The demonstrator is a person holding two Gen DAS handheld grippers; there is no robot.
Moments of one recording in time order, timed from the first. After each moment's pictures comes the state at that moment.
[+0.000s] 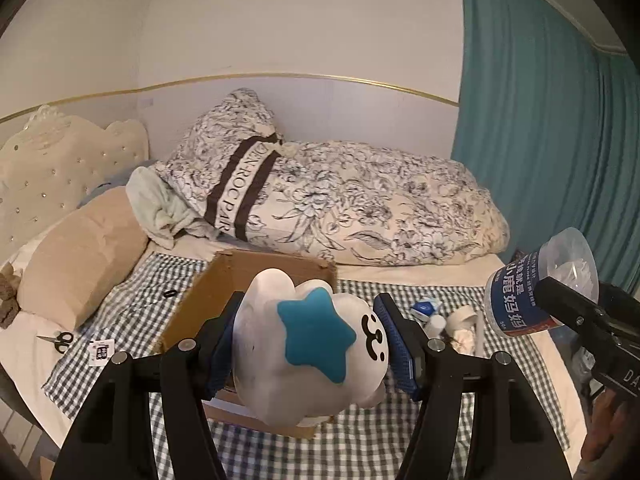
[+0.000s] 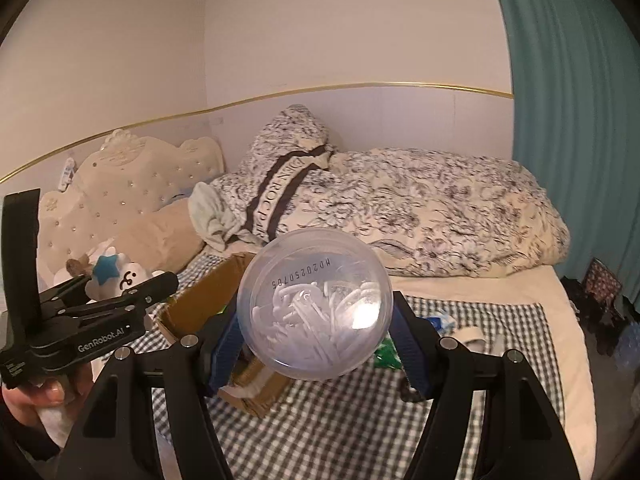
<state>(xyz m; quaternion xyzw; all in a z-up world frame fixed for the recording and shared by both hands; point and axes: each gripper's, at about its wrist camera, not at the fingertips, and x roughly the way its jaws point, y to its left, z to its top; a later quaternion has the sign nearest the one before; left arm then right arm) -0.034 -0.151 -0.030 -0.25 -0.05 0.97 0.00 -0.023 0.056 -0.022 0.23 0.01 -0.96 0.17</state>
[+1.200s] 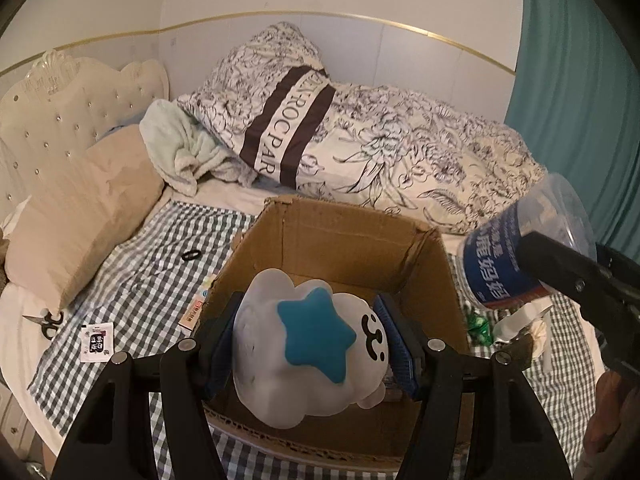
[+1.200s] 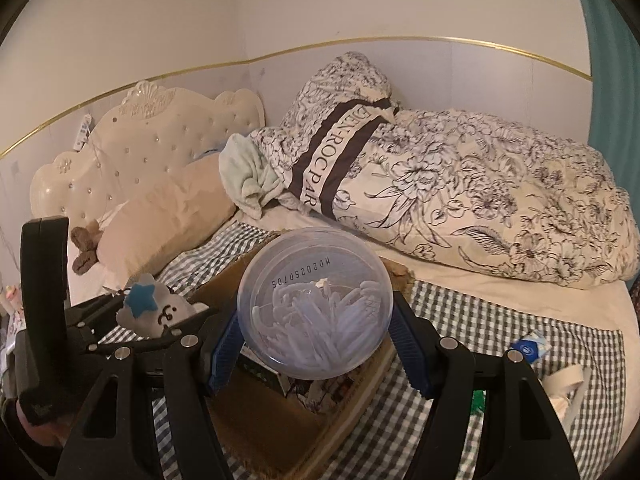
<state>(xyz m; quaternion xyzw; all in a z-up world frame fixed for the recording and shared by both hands) -0.143 -0.241 -0.130 -0.34 -0.07 0.94 -0.03 -0.164 -0.068 -0.096 0.30 0.04 -0.92 0.24</state>
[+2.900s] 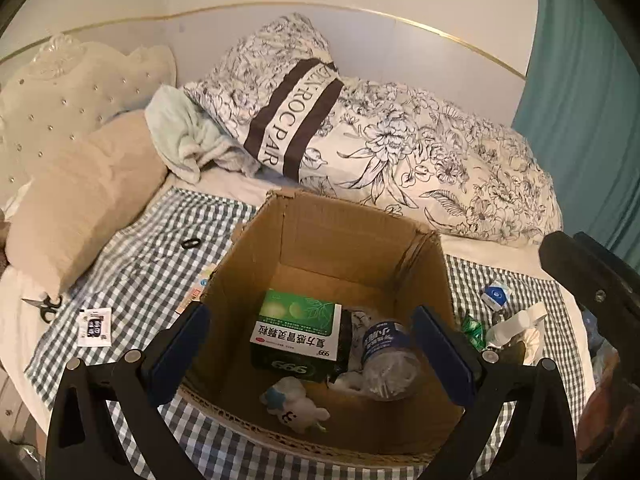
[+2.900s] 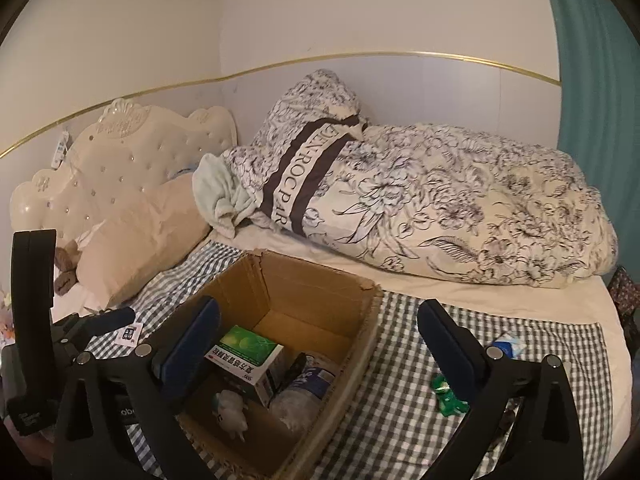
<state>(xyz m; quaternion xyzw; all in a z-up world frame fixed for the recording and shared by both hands) -0.133 -0.233 -0.112 -0.35 -0.09 0.93 -0.04 -0.145 -0.044 -0.075 0.26 0.03 -0.95 0.18</state>
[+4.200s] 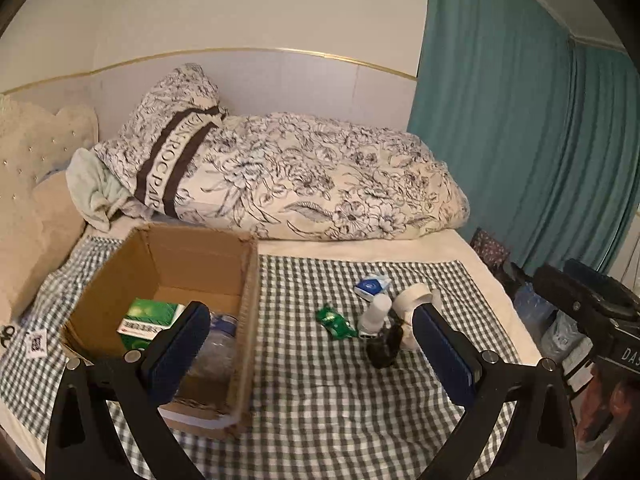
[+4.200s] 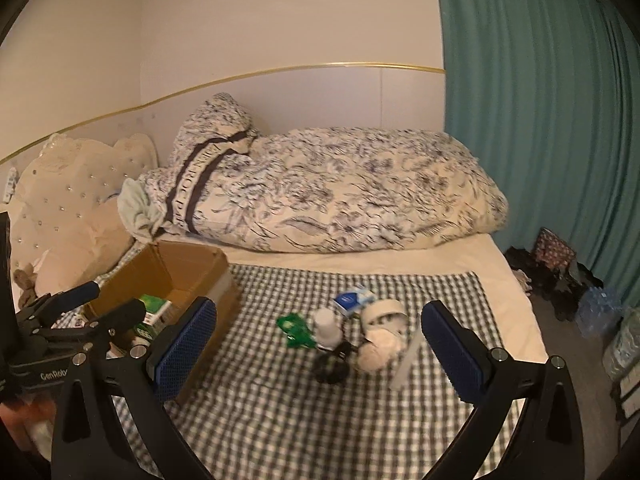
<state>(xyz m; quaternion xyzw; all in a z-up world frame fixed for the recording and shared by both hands) -0.066 -0.061 -0.074 -0.29 -0.05 0.95 0.09 -0.038 0.167 -0.057 0.26 0.00 -0.97 0.04</state>
